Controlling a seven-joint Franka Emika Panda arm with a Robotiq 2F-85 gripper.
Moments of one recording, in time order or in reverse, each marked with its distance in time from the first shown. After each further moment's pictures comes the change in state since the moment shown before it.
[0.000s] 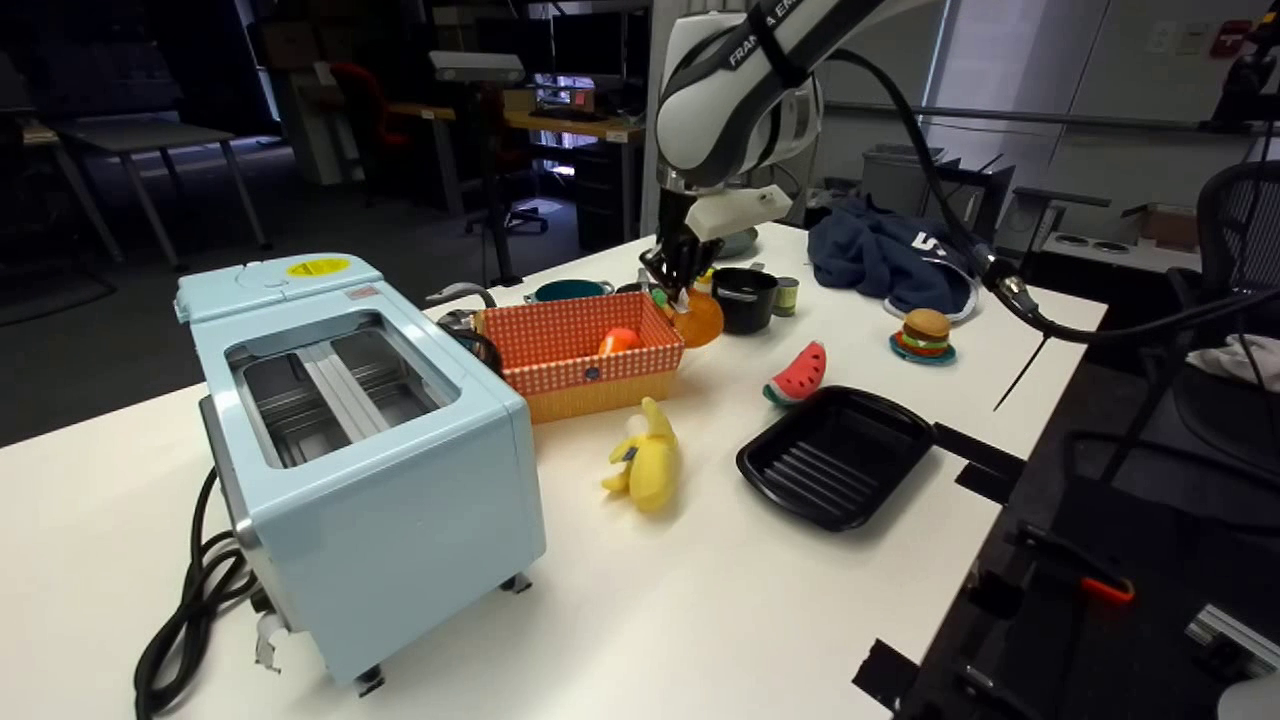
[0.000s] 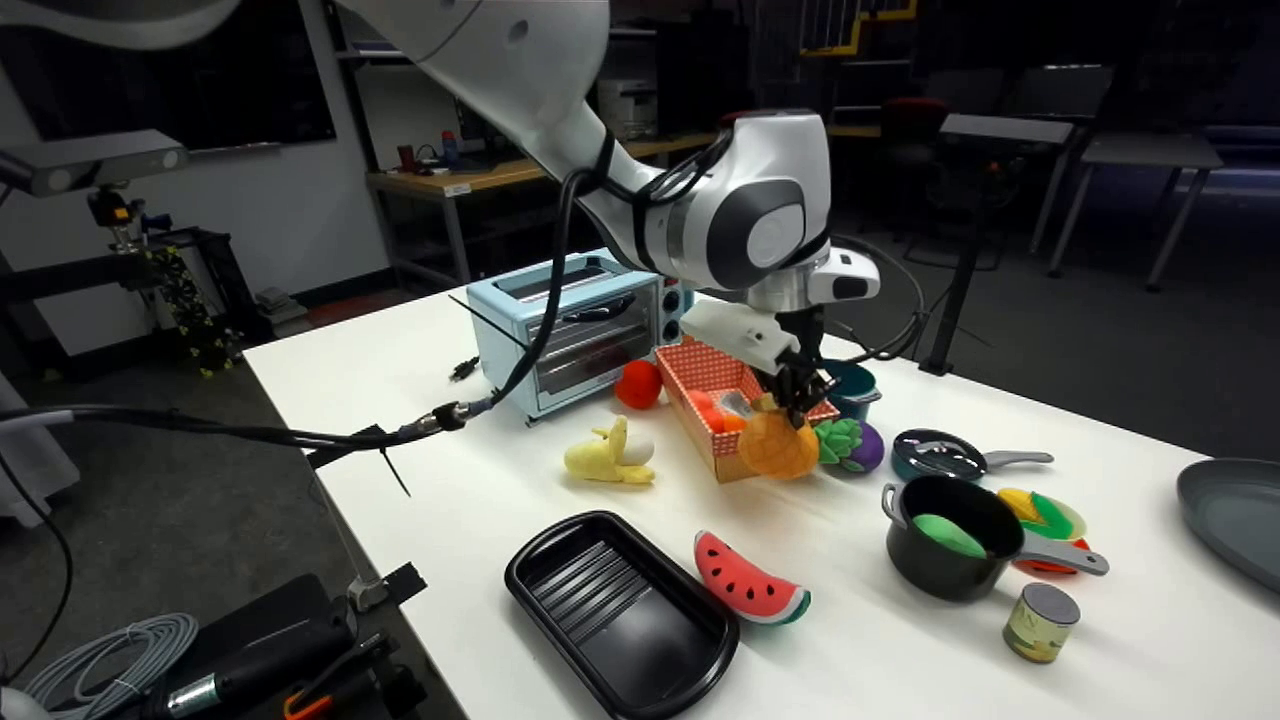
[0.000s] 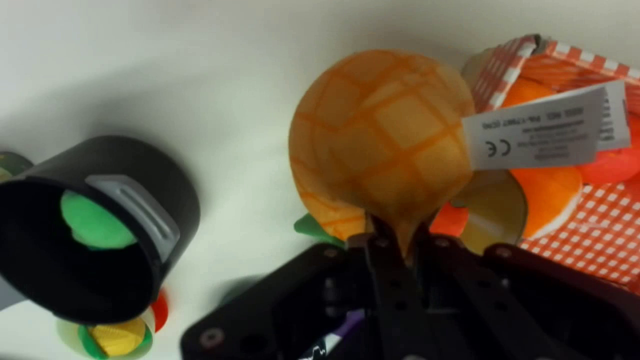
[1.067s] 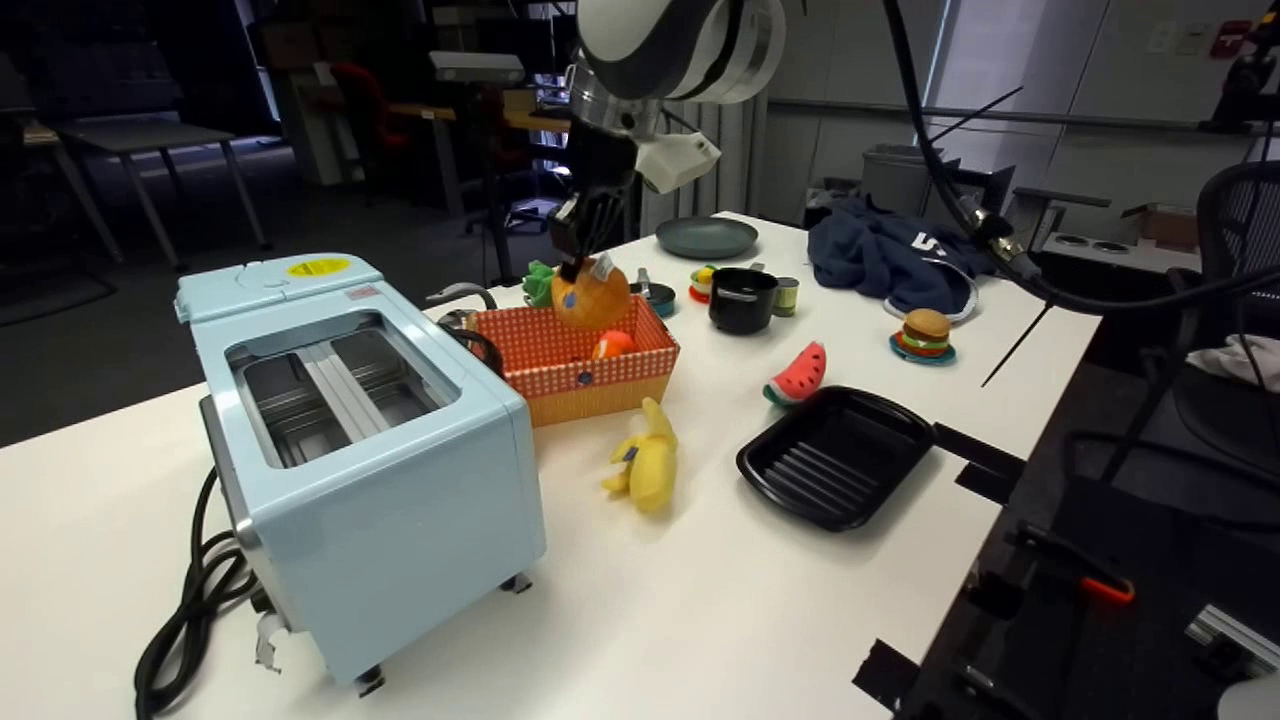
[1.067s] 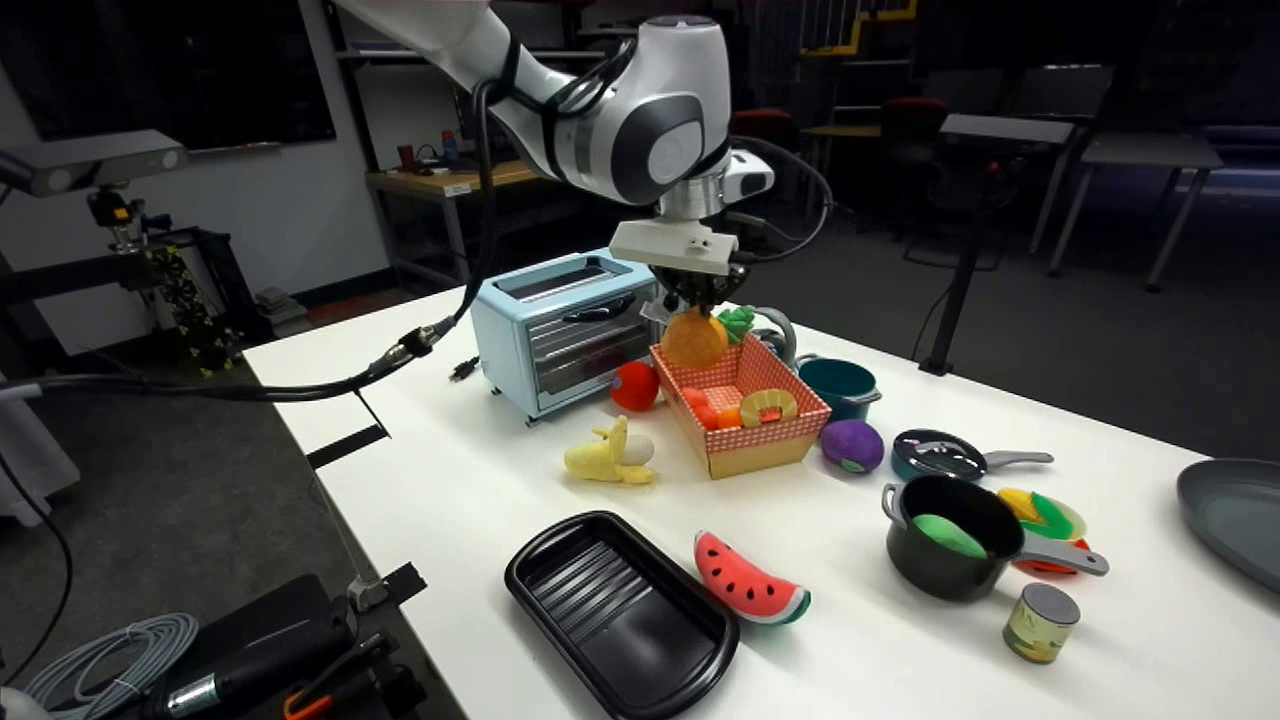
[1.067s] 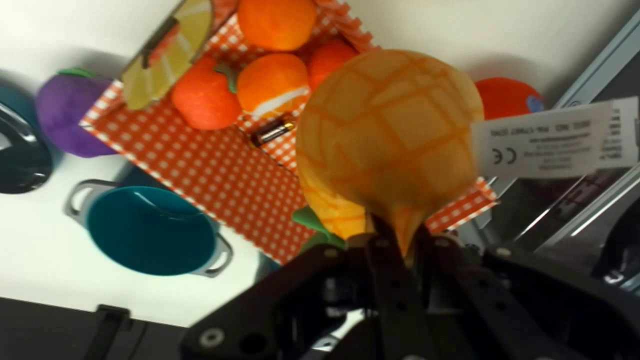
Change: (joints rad) arm 0.024 -0.119 0.198 -0.014 0.143 0.025 -0.432
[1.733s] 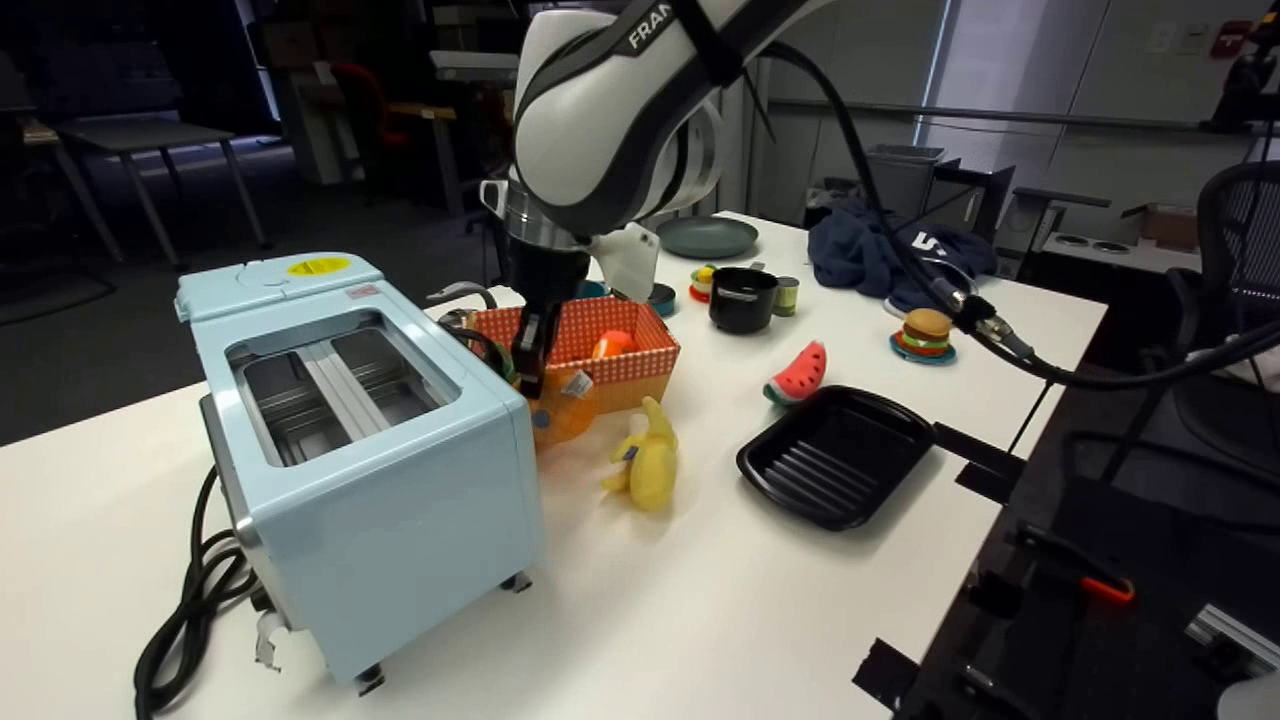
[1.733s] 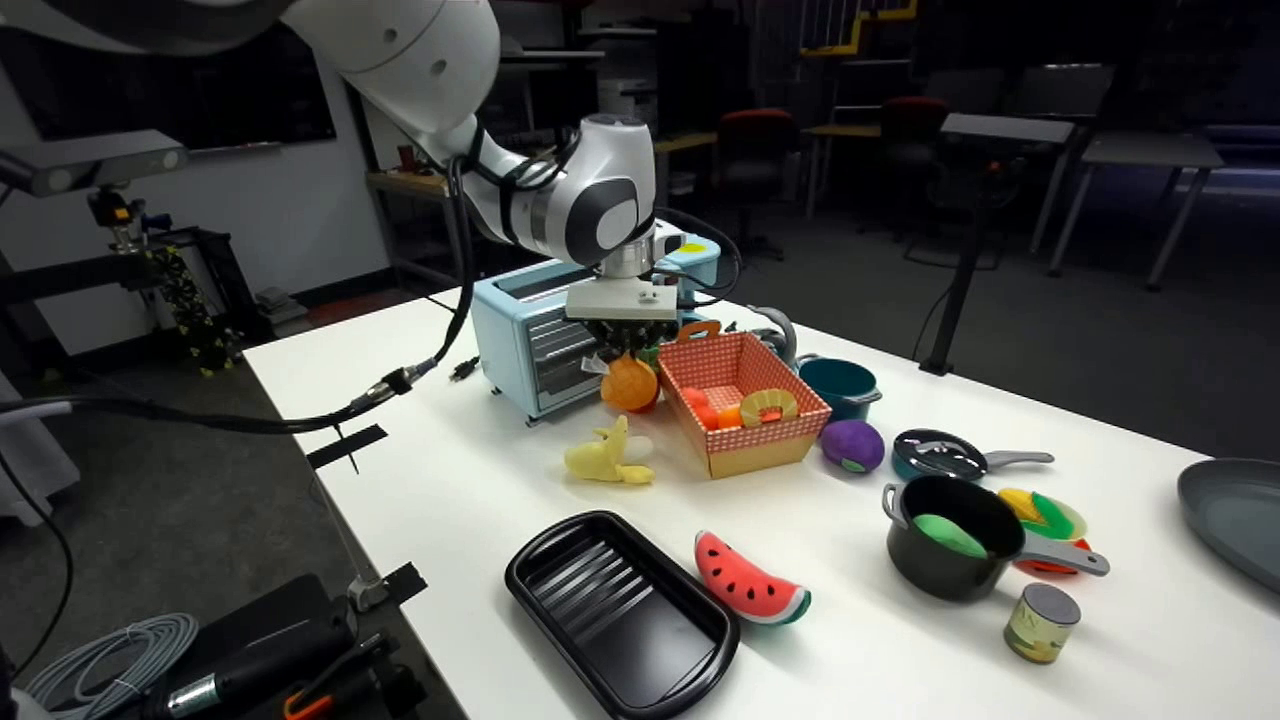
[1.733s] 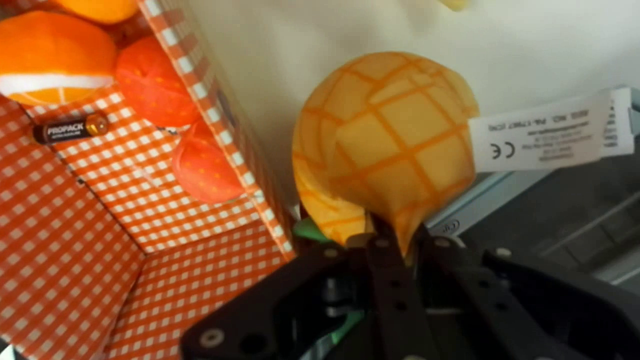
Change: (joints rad) arm 0.079 0.130 0.074 -0.022 -0.074 0.032 -0.177
